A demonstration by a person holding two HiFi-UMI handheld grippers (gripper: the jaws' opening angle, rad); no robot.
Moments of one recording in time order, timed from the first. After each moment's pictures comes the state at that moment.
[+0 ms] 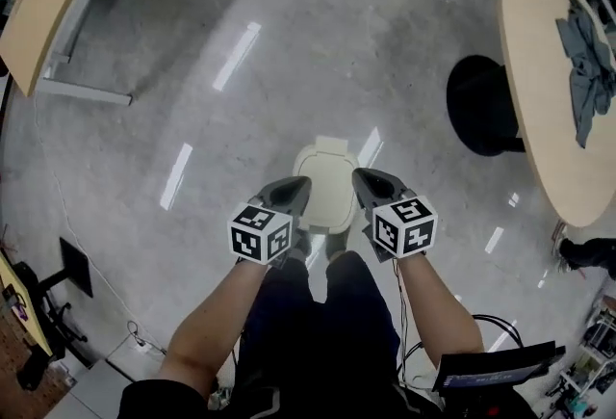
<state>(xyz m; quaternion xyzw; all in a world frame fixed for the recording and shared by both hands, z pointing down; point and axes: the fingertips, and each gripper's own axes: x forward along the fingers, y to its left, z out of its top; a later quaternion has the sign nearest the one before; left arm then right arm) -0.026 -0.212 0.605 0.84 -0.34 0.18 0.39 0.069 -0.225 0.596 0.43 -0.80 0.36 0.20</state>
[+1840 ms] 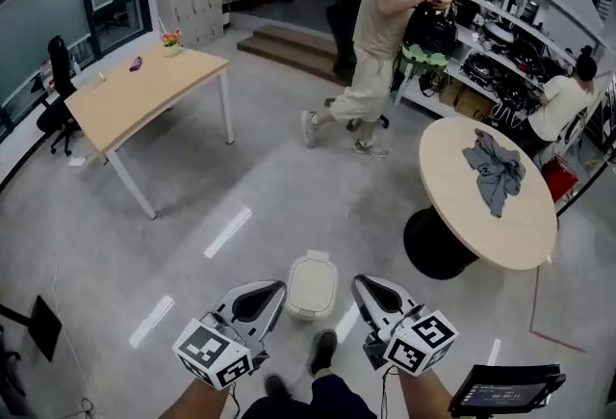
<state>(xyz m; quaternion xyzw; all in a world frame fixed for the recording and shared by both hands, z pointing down) -0.110 0.019 0.207 0.93 -0.35 -0.03 0.12 0.017 0.005 0.219 0.43 -0.89 0.14 -0.02</state>
